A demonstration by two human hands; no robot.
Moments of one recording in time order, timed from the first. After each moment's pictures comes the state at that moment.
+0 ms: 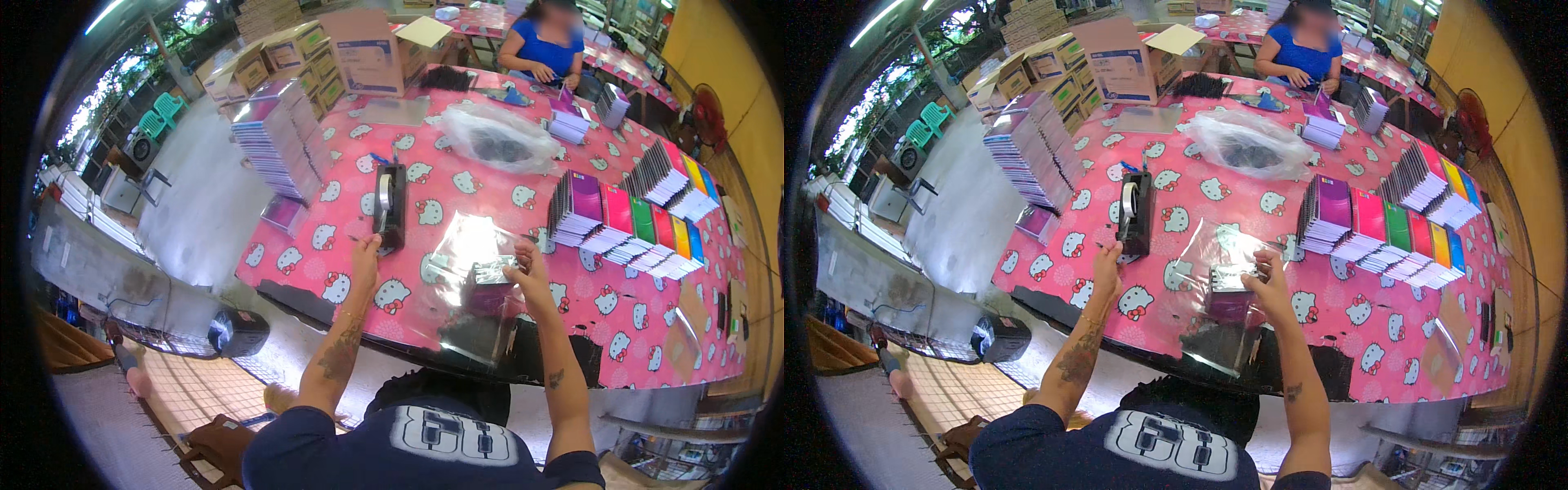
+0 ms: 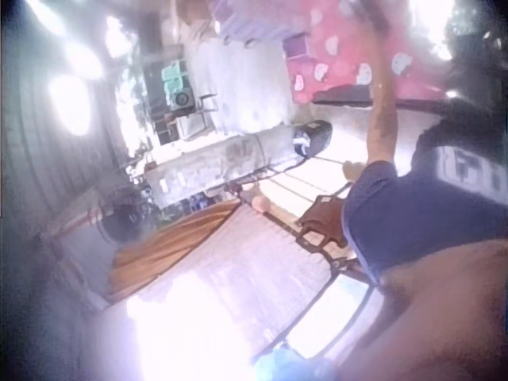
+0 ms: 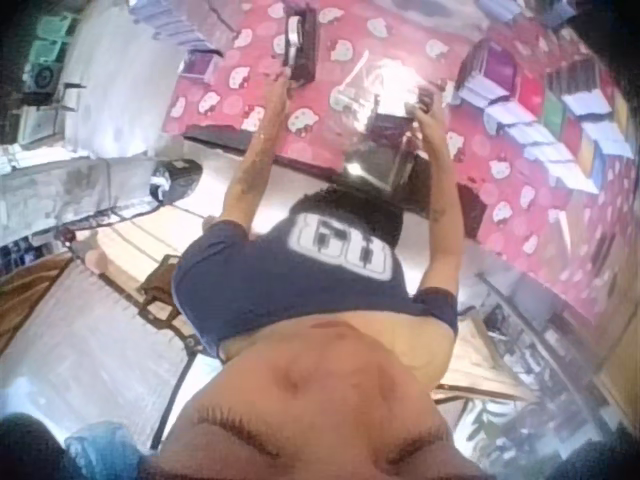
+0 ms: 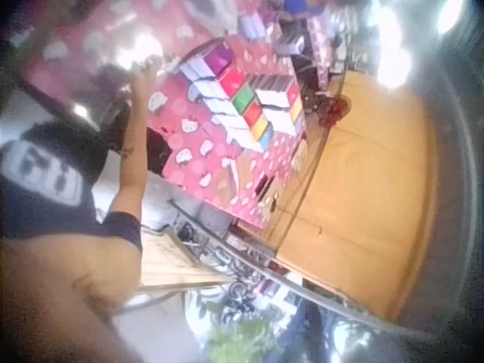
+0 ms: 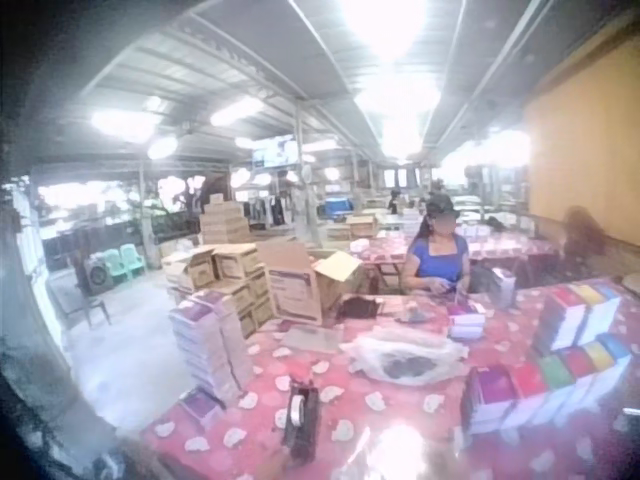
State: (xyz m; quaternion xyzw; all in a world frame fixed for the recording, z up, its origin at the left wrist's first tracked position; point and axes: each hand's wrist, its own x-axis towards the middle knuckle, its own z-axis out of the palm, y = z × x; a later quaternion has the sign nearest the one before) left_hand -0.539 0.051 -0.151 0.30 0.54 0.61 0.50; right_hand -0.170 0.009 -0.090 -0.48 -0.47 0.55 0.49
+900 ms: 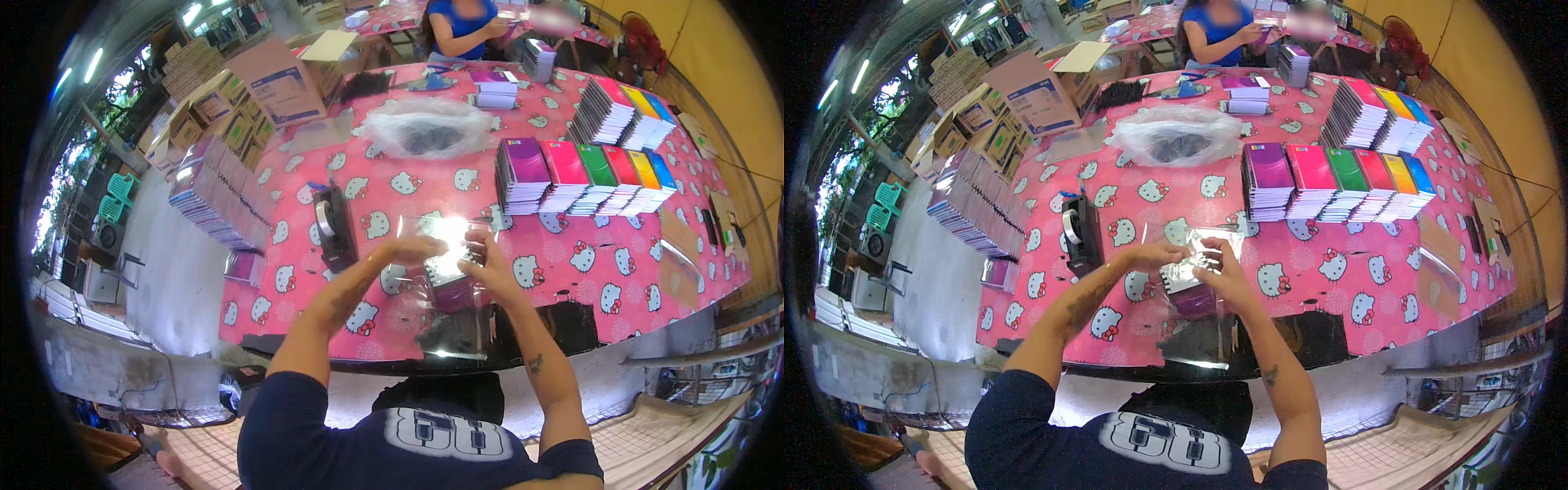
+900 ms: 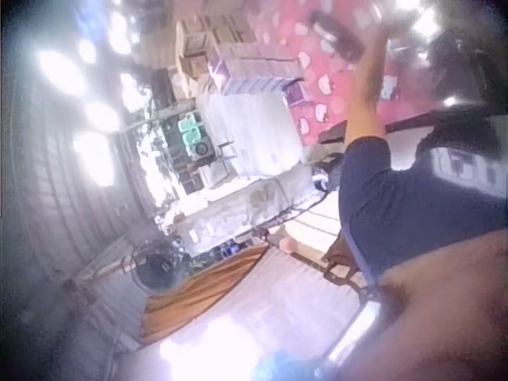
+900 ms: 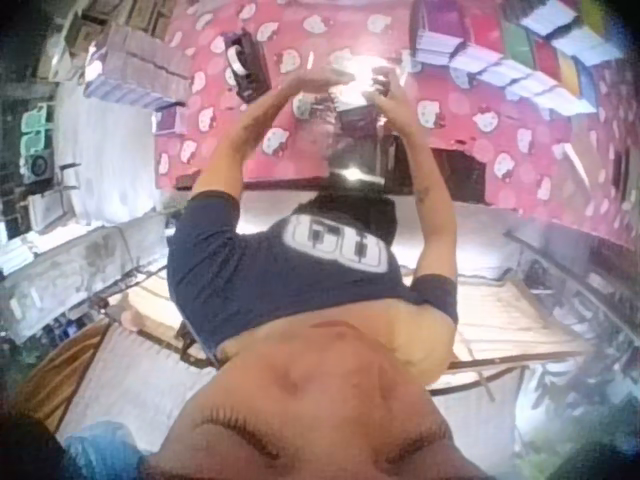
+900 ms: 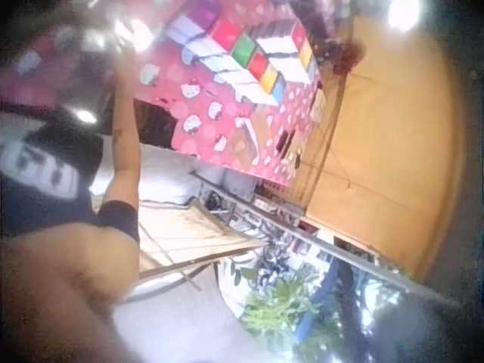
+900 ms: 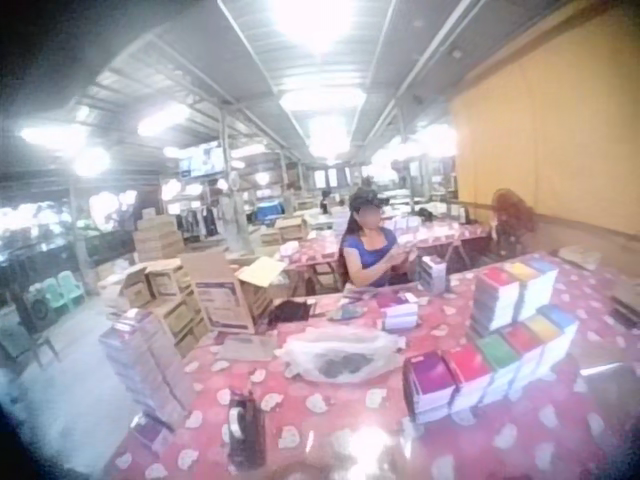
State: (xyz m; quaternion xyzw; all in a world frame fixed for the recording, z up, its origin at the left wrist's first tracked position) left_hand -0.395 0.167 -0.143 0.74 0.24 -0.02 0.63; right_hand -0.183 -0.007 -0.089 -0.46 -0.47 0.54 0.53
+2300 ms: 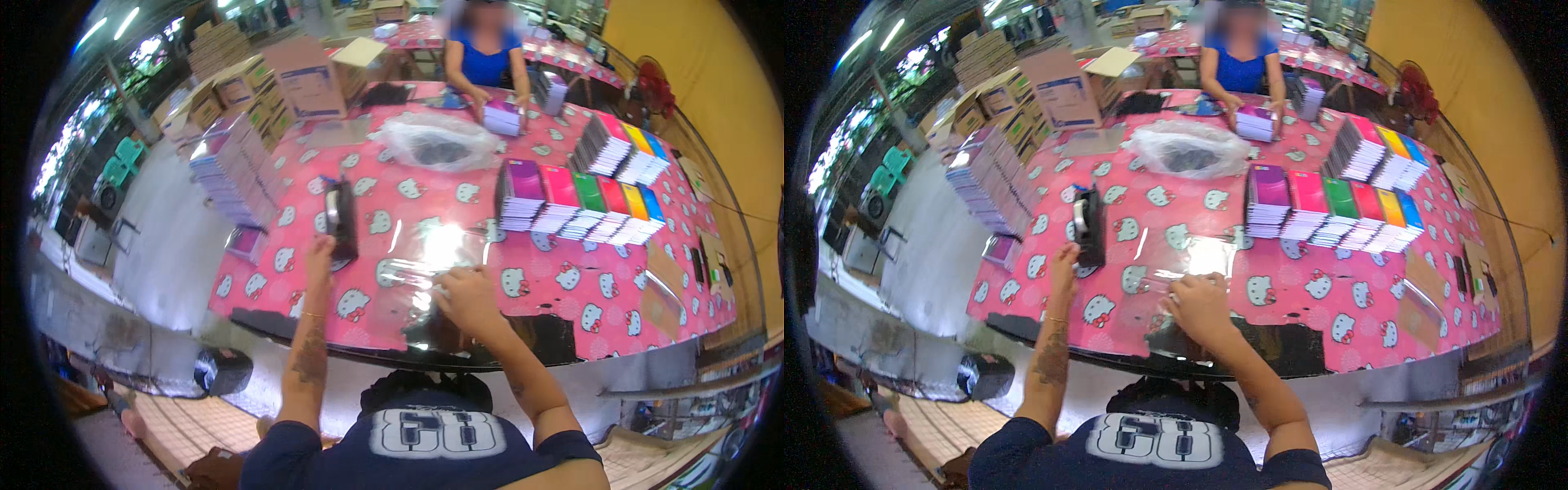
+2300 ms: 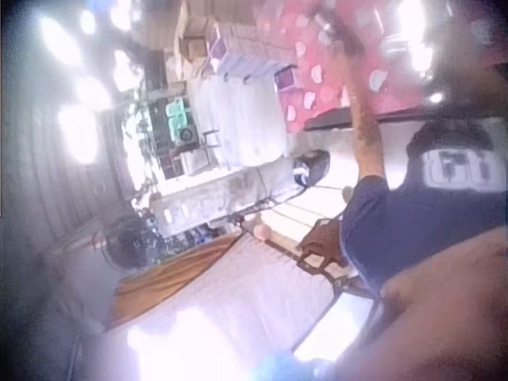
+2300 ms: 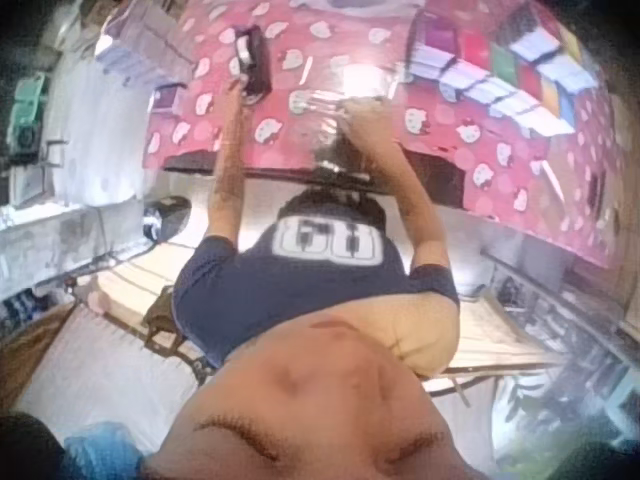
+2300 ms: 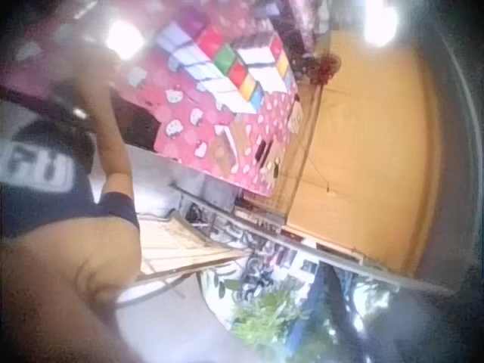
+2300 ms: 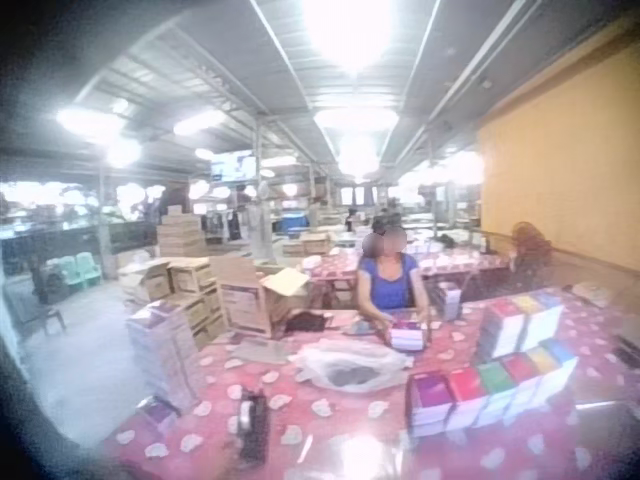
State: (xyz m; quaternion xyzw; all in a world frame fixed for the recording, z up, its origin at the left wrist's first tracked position) left_hand -0.550 0.085 -0.147 0.36 0.53 0.61 0.47; right_hand -0.212 -0.069 -0.018 -0.54 -0.80 0.02 0.27
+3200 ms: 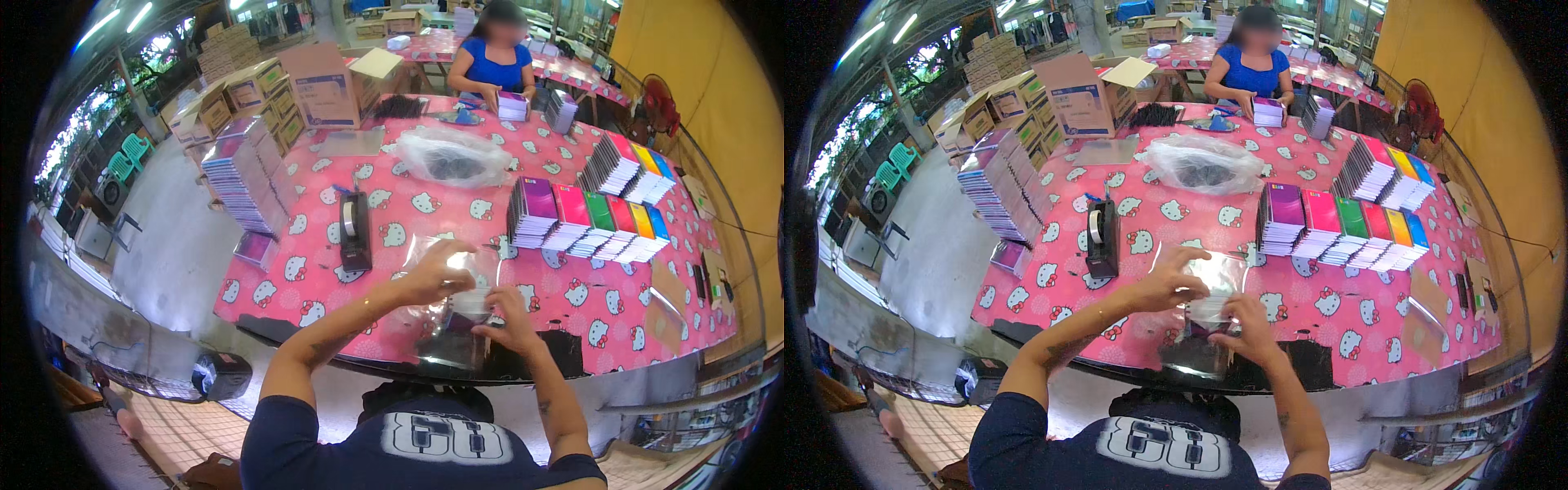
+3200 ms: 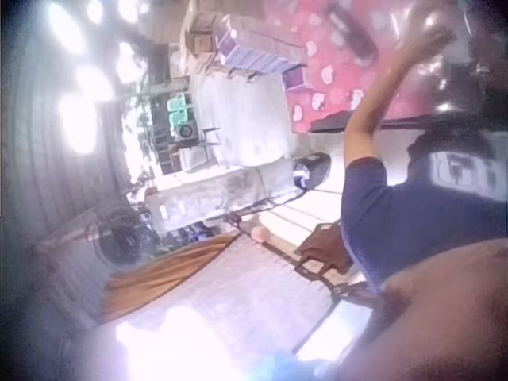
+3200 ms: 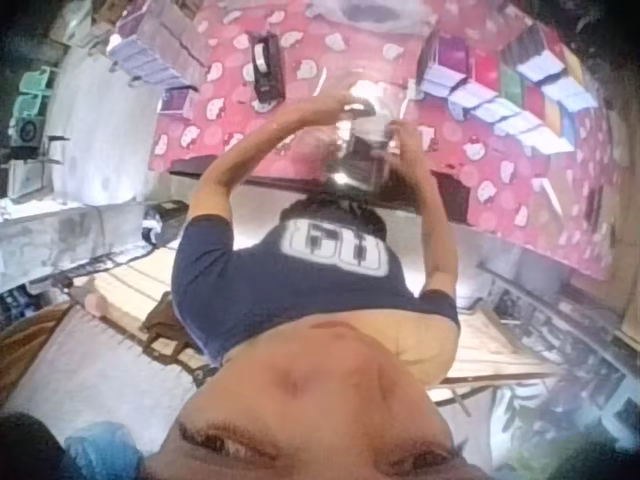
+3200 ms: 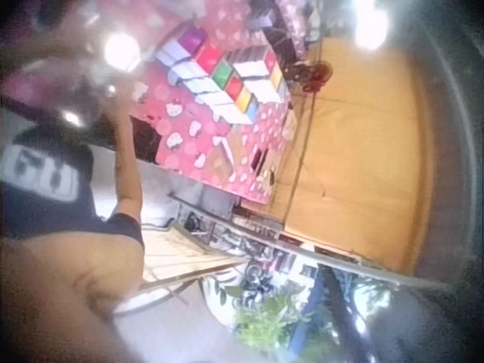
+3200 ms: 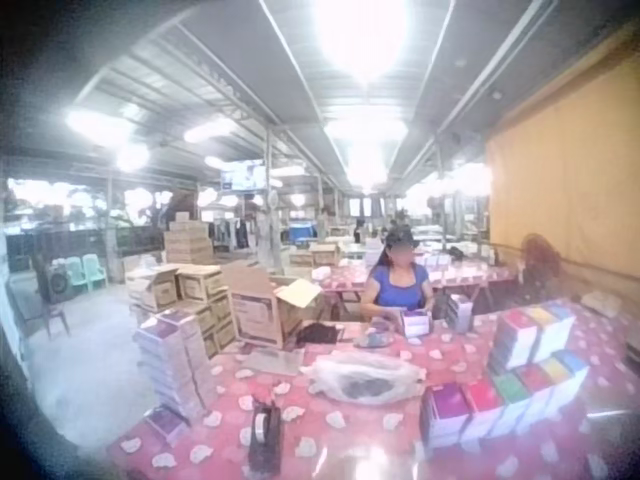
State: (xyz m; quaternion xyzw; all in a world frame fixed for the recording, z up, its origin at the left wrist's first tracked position) left_hand -0.390 0.040 -0.009 0.91 0.16 0.30 0.24; right_hand -0.144 -0.080 -0.063 -0.52 -0.71 0.27 0.40
